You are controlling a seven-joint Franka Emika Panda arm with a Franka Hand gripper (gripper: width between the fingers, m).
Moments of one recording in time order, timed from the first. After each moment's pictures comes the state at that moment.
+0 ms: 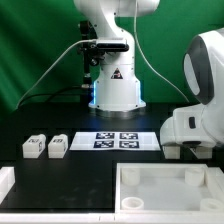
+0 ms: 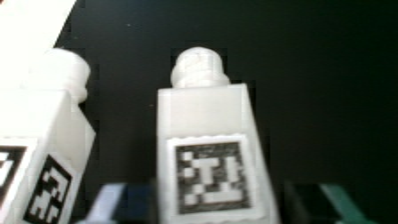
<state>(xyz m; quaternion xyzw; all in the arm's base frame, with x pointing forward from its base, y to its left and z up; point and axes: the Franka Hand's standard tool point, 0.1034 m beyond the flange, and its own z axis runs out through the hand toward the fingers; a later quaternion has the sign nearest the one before) 0.382 0.177 0.010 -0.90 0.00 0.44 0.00</state>
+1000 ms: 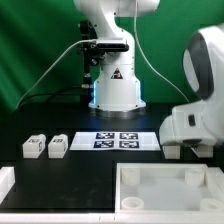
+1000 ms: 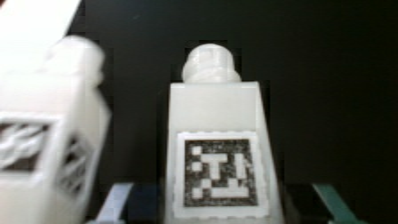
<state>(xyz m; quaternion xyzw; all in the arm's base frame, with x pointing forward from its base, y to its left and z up) 0.408 0.168 0.036 -0.91 -0.02 0.41 0.02</state>
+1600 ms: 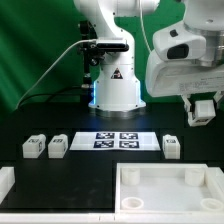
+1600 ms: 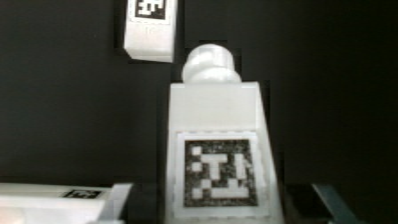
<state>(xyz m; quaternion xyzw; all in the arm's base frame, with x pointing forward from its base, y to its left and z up) 0.469 0.142 0.119 -0.98 -0.03 0.17 0.04</state>
